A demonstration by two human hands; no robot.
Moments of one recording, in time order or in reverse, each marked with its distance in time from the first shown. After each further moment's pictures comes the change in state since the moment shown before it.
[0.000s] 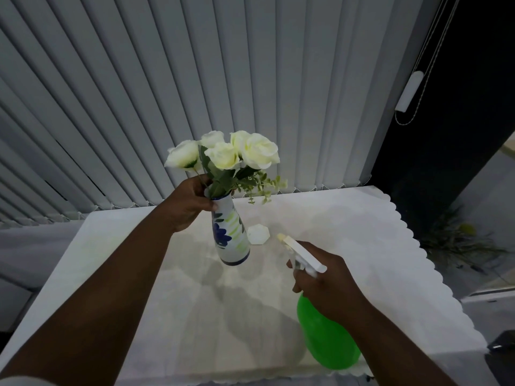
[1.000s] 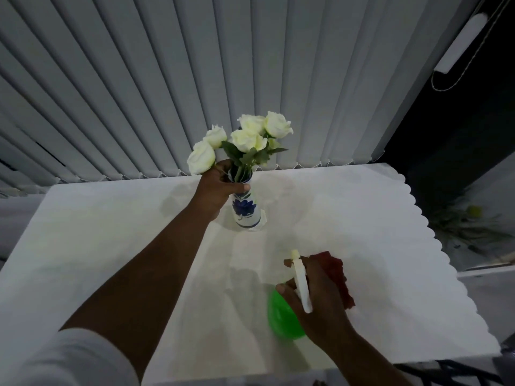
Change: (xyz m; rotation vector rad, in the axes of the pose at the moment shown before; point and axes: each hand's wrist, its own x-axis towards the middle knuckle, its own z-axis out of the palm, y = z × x) left_hand 0.109 -0.105 0.026 0.023 0.301 -0.101; right_hand 0.035 0.061 0.048 -0.228 0.095 0.026
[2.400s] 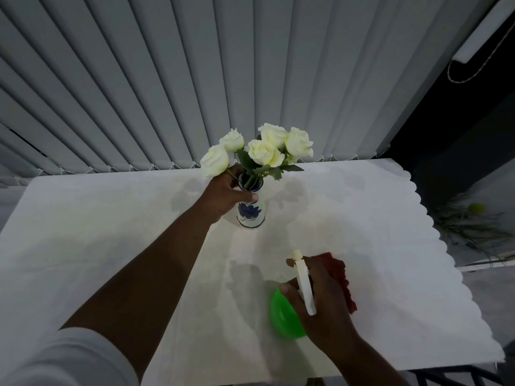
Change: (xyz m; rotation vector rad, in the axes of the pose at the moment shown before) left_hand 0.024 -0.036 0.008 0.148 -0.184 -0.039; right_hand 0.018 0.018 0.009 0.041 0.039 -0.046
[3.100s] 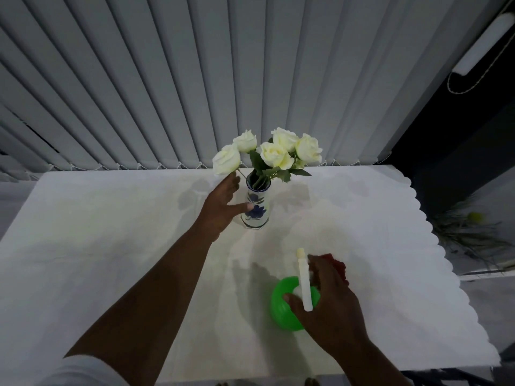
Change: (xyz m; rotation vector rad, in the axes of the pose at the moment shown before) left_hand -0.043 -0.021 -0.001 -0.121 0.147 -0.018; right_hand -0.013 0.011 -0.006 -0.317 0.000 0.006
